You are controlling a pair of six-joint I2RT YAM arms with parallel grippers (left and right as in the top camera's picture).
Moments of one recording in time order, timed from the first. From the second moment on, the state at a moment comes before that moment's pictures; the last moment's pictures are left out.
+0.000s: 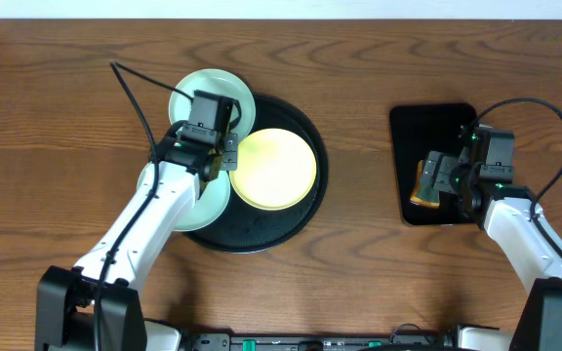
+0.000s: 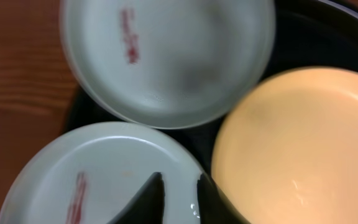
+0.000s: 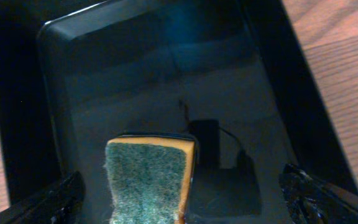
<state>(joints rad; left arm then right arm) -0.29 1.55 1.08 -0.58 -0.20 -0.20 -0.07 1.48 0.74 -0.22 0.00 0.18</state>
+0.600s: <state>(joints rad) -0.30 1.62 1.39 -1.06 0.10 -0.16 -0.23 1.48 0.86 -0.39 -0.18 0.18</state>
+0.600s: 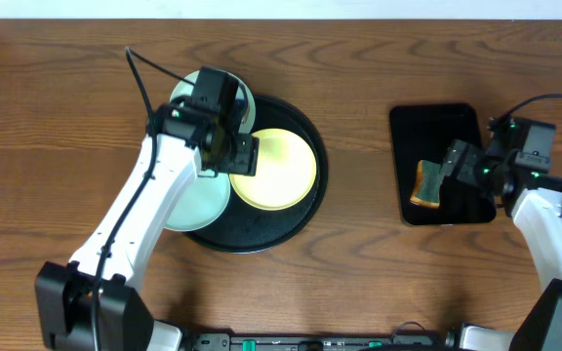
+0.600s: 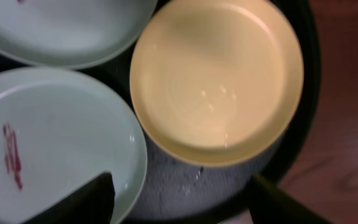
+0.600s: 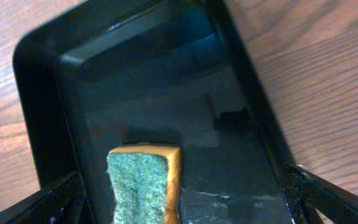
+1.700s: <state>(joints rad) -0.06 1.97 1.40 -0.92 0.50 0.09 -0.25 1.48 0.87 -0.41 -0.20 0.18</state>
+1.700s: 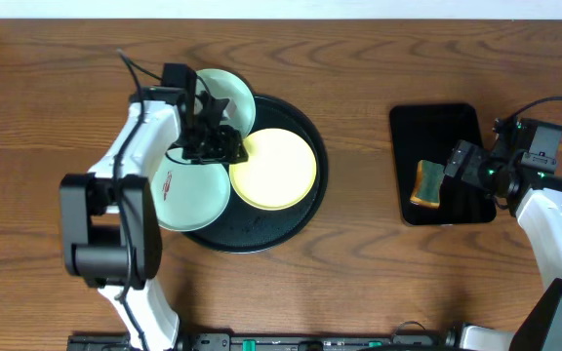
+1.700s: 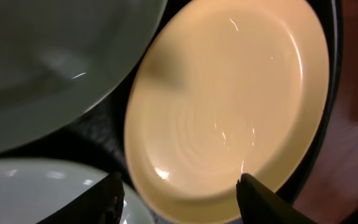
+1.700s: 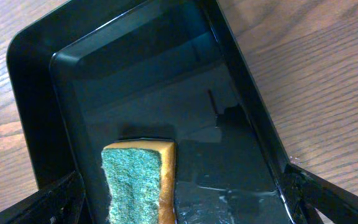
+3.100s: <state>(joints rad) -0.13 2.00 1.26 -0.67 0.48 0.09 -0.25 1.48 0.87 -0.41 -0.20 0.18</state>
